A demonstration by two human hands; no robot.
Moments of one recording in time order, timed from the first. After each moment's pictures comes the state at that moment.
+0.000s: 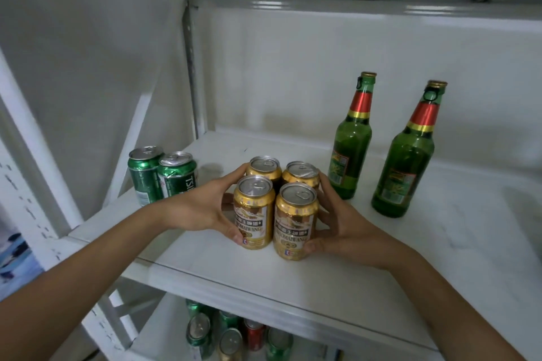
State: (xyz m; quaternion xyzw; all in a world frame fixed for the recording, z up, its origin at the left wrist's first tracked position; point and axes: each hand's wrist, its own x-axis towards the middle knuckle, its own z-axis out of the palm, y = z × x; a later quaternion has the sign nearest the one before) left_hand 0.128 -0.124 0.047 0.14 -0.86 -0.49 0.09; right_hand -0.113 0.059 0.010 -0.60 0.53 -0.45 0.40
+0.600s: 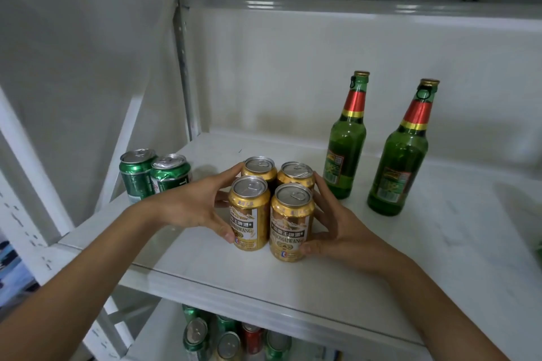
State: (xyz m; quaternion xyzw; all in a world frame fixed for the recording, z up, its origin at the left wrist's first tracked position) left_hand 0.126 -0.133 0.056 0.15 -0.88 -0.45 0.05; right_hand -0.112 0.063 -0.003 -0.57 0.54 -0.48 0.38
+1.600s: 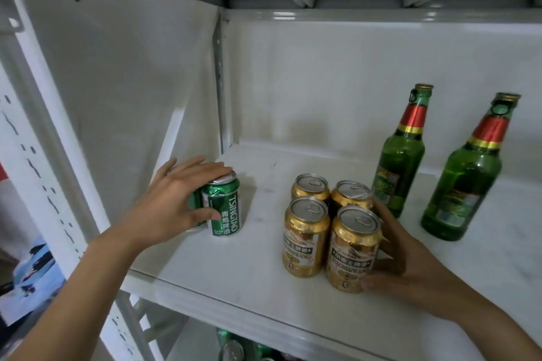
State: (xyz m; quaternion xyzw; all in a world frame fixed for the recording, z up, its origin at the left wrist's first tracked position) left_hand 0.221 -0.216 0.042 0.24 -0.93 -0.02 0.27; right_hand -0.102 0.066 -0.007 -0.55 0.57 -0.50 0.34
